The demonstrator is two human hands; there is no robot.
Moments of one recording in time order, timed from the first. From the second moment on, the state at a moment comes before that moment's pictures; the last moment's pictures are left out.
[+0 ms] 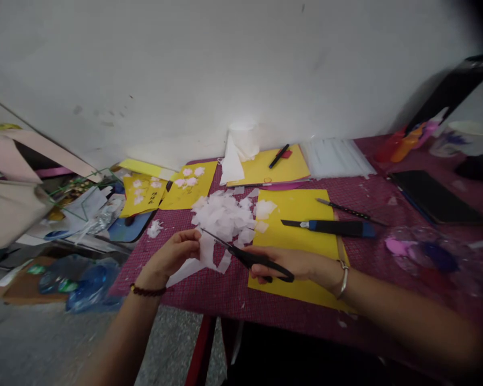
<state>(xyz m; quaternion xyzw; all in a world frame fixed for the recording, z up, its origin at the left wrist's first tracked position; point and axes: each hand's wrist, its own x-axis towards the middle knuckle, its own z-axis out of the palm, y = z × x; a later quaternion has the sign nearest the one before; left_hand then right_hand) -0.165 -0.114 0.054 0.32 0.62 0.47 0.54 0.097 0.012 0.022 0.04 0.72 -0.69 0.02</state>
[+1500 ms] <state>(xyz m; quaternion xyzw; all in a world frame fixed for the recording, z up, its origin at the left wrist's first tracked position) -0.142 -0.082 0.042 0.20 0.54 0.68 0.45 0.096 0.018 0.010 0.06 0.63 -0.78 -0.01</state>
